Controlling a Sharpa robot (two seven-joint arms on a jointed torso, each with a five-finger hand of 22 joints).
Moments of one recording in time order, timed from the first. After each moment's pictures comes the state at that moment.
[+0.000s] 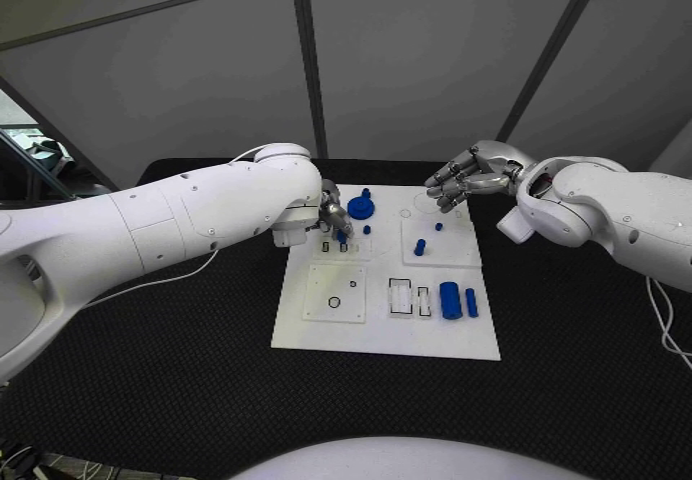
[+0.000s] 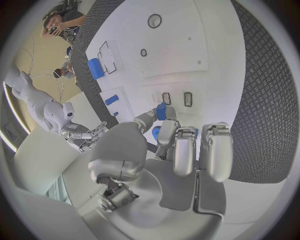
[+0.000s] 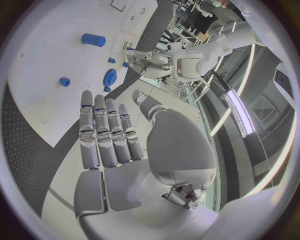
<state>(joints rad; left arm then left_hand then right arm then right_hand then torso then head) 1.35 -0.47 -0.06 1.20 -1.01 0.22 -0.69 1.01 0.09 0.48 -0.06 0.17 0.77 0.05 0.74 1.01 1.29 -0.02 1.34 1.26 1.47 -0.07 1.57 1.31 0.05 1.46 0.04 1.53 1.31 1.30 -0.76 0.00 1.27 -0.74 -0.06 0.04 1.20 -0.10 0.35 -0.10 0.18 1.03 0.17 0.07 0.08 1.17 0.13 0.07 0.06 1.20 0.09 0.06 0.13 0.18 1.12 0.19 0.20 0.09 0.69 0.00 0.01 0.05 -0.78</state>
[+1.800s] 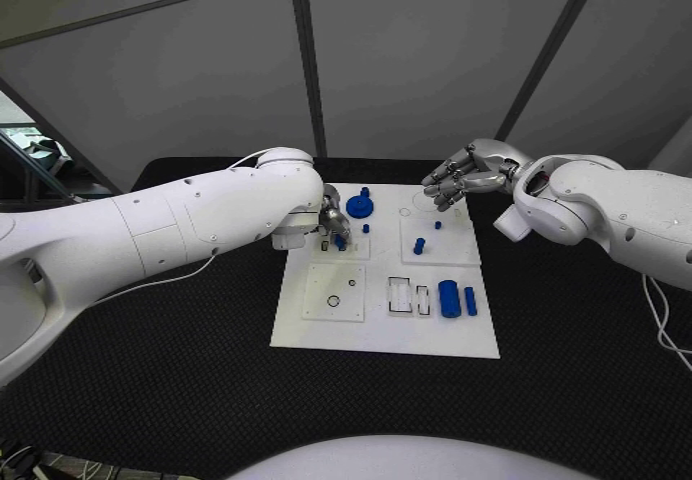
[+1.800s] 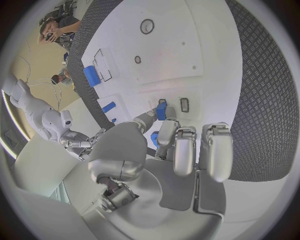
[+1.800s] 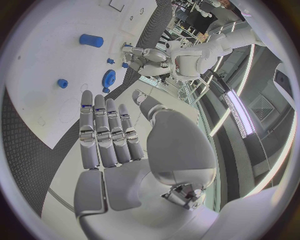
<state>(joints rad) 1.34 -0.46 -0.07 1.20 -1.05 0.24 -0.69 1.01 0.09 0.48 -0.06 0.17 0.78 0.06 0.74 1.02 1.30 -0.02 1.34 1.26 1.47 -0.07 1.57 1.31 0.05 1.46 0.04 1.53 1.31 1.30 -0.75 0.00 1.27 -0.74 -0.06 0.04 1.20 -0.10 0.35 -0.10 0.18 1.03 0.17 0.07 0.08 1.17 0.13 0.07 0.06 1.20 0.09 0.06 0.13 0.18 1.13 0.19 0.20 0.09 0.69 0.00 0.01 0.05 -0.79</state>
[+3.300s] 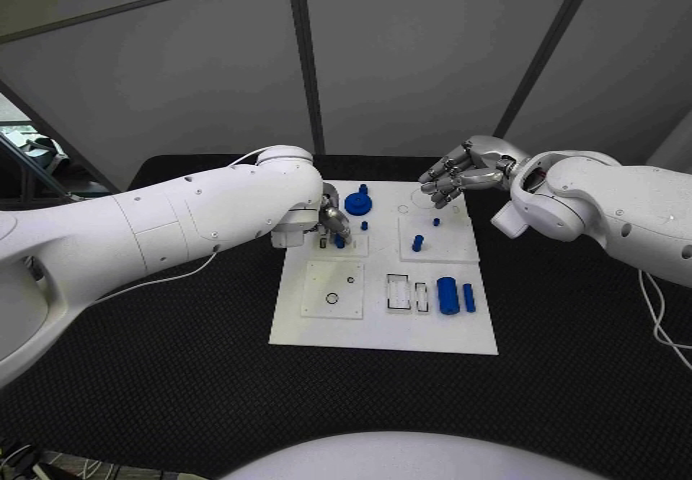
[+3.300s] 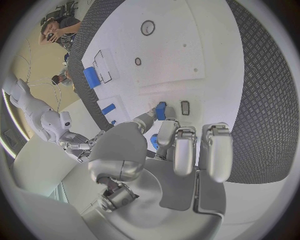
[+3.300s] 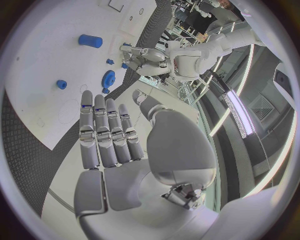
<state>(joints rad) 1.34 -0.45 -0.07 1.18 -1.04 0.26 -0.69 0.98 0.07 0.50 -0.07 0.05 0.79 0.05 0.74 1.02 1.31 -0.02 1.34 1.25 1.47 -0.07 1.57 1.31 0.05 1.47 0.04 1.53 1.31 1.30 -0.75 0.00 1.27 -0.74 -0.05 0.04 1.20 -0.10 0.34 -0.11 0.18 1.03 0.17 0.07 0.08 1.17 0.13 0.07 0.06 1.20 0.09 0.06 0.12 0.18 1.13 0.19 0.19 0.09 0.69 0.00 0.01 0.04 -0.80</state>
